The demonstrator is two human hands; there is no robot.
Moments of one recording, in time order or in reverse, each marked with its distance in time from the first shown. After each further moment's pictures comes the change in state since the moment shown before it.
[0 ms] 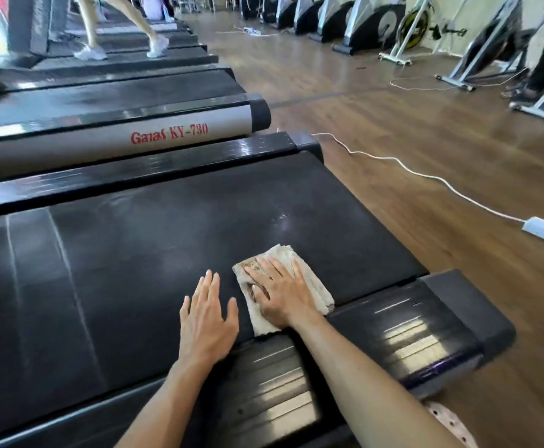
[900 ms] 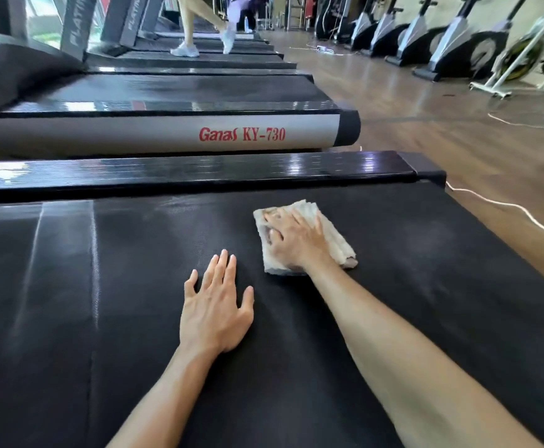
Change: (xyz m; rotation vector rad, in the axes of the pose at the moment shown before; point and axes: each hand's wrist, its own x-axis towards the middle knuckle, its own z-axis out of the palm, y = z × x) left_hand 0.224 -0.165 -0.001 0.256 0.050 -0.059; right_hand 0.353 -0.078 0.055 -0.080 0.074 -0.084
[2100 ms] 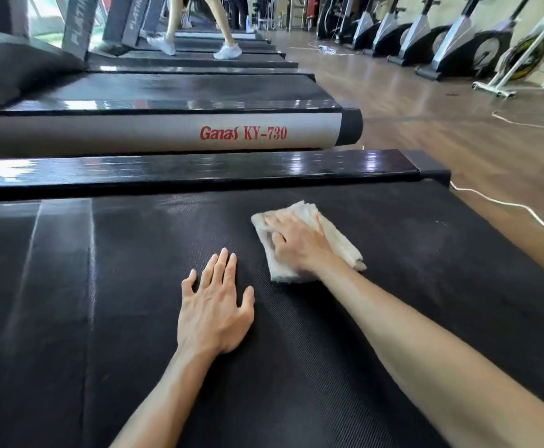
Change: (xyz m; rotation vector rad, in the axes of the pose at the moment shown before) left_hand 0.002 0.003 0.000 0.033 0.011 0.005; right_hand -0.011 0.002 -0.012 0.027 -0.111 -0.105
